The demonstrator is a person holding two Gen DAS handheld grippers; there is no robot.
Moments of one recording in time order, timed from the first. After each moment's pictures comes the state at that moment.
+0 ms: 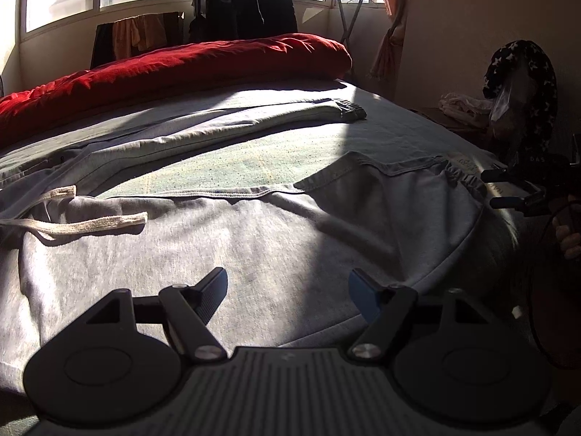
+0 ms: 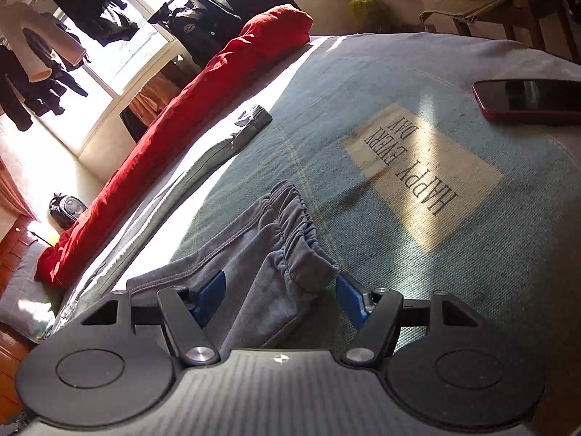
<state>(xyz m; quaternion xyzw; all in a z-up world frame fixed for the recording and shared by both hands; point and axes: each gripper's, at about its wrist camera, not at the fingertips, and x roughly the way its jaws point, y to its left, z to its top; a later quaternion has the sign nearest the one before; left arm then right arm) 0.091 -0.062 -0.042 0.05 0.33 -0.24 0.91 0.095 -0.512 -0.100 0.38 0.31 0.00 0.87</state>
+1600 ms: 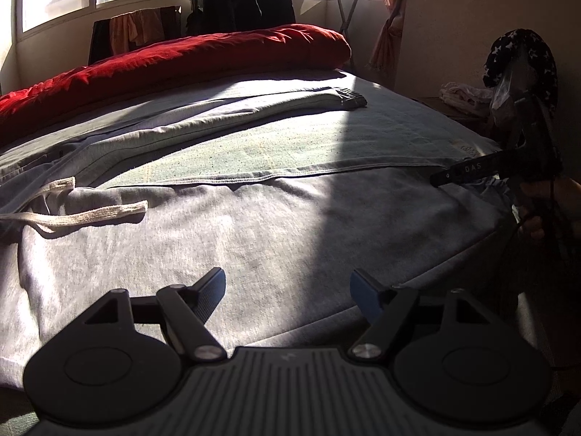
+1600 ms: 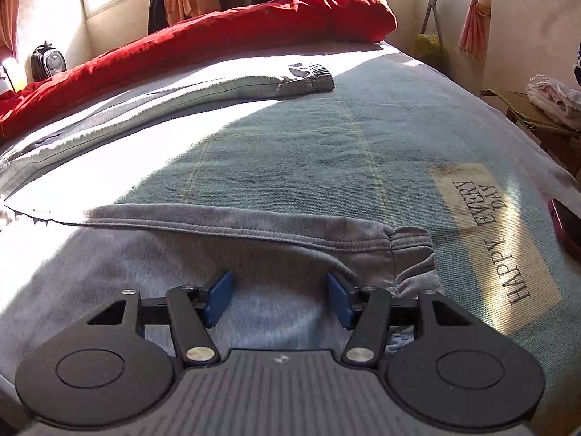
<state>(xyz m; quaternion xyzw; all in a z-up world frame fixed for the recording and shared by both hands) 0.091 -0.059 -0.052 0.06 0.34 -0.23 0.91 0.179 -0.421 -0.093 0.08 0.38 -0.03 0.92</state>
